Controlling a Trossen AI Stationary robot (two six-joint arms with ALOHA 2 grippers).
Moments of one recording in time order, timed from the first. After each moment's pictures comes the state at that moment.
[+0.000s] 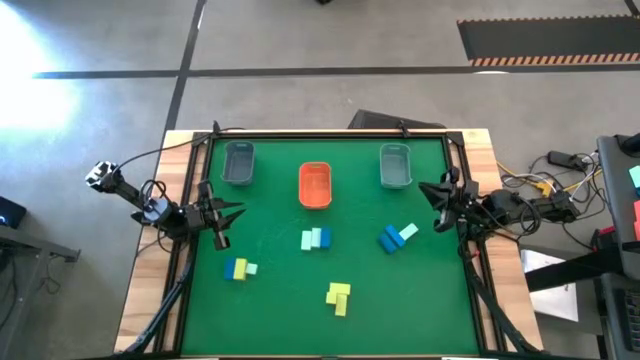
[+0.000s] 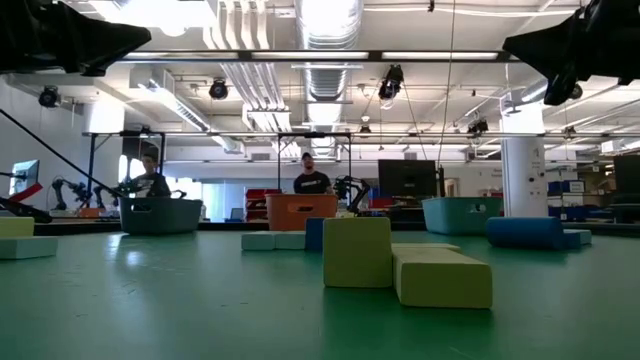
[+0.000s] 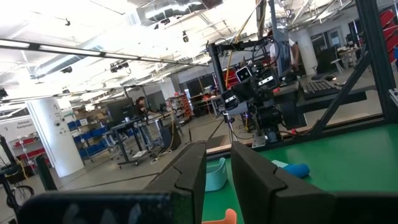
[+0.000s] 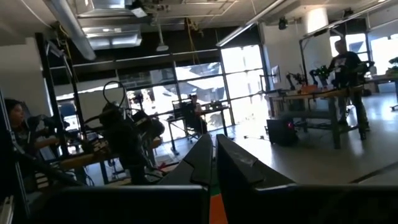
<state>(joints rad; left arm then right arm) -0.53 0.25 0.00 0.54 -0.74 0.53 0.16 0.04 0.03 0.34 0.48 0.02</state>
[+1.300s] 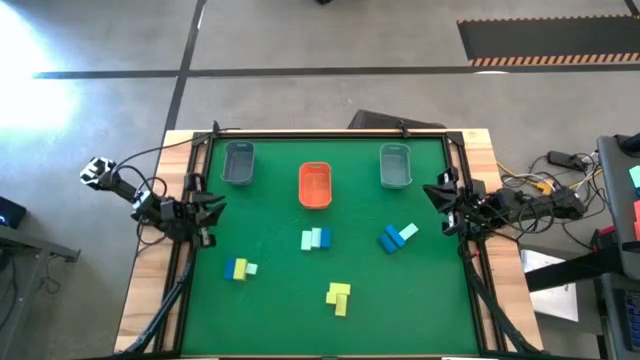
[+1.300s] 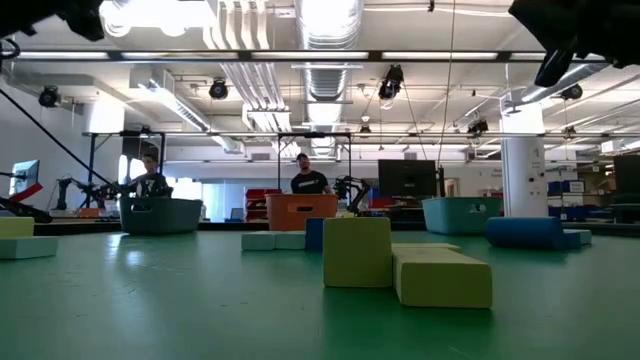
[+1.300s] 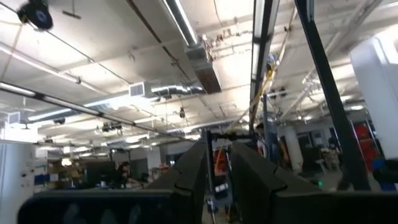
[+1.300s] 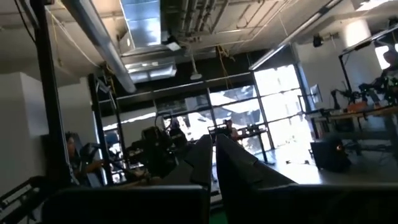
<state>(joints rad) -0.53 0.40 0.05 1.07 -0.55 0.59 0.16 0.19 0.03 0.63 0.35 0.05</state>
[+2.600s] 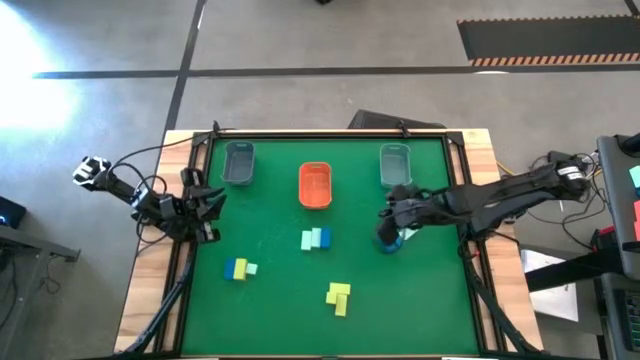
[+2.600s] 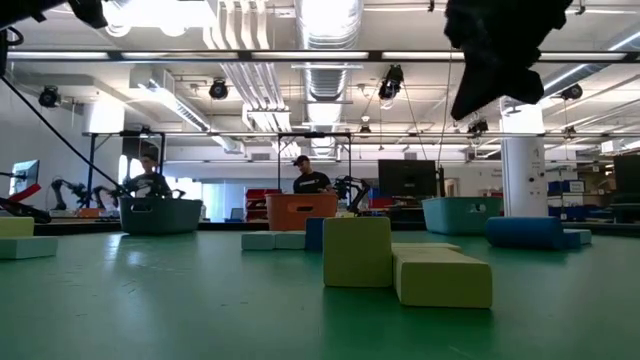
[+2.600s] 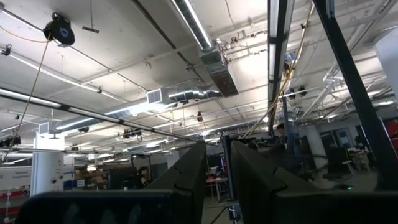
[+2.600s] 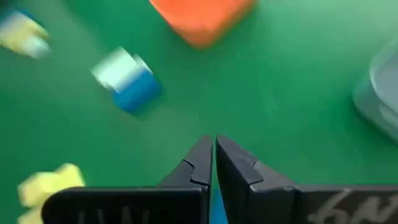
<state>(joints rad) -0.48 0.52 0.11 1.14 -0.56 0.64 0.18 1.24 0.93 -0.69 0.32 0.86</state>
